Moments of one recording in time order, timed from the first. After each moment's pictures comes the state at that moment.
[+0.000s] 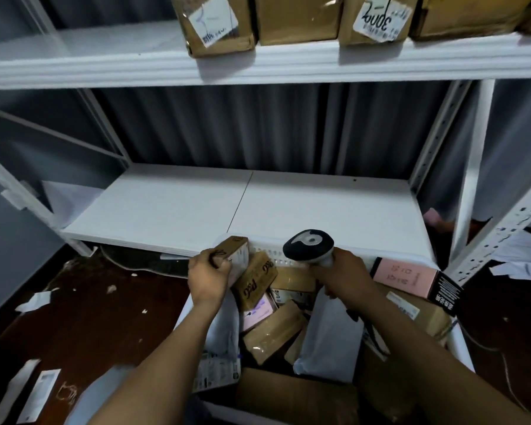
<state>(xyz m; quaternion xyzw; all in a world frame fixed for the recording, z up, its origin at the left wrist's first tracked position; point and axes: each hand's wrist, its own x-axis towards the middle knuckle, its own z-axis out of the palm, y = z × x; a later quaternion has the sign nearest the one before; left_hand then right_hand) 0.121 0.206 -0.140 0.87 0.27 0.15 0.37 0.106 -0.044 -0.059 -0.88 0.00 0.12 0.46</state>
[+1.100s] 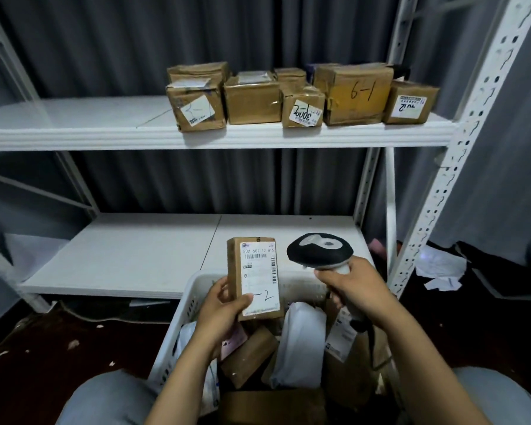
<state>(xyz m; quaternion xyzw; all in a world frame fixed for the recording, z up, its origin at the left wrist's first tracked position) 0.019 0.139 -0.030 0.70 0.13 -0.03 0.70 0.013 -0.102 0.033 -0.82 0.03 0.02 0.57</state>
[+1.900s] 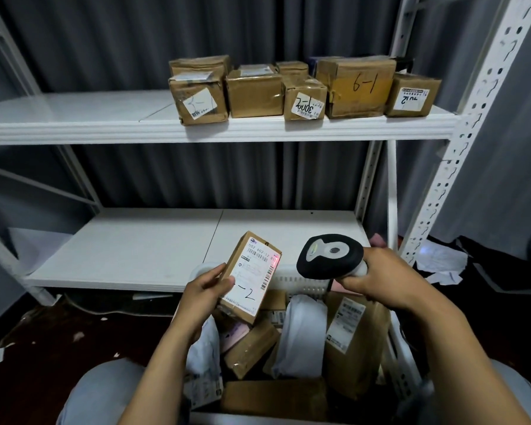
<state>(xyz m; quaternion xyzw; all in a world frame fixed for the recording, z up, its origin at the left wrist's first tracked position) 0.026 0.173 -0.025 0.71 0.11 -0.04 0.70 -0.012 -0.123 0.074 -0.94 -0.04 0.01 0.33</state>
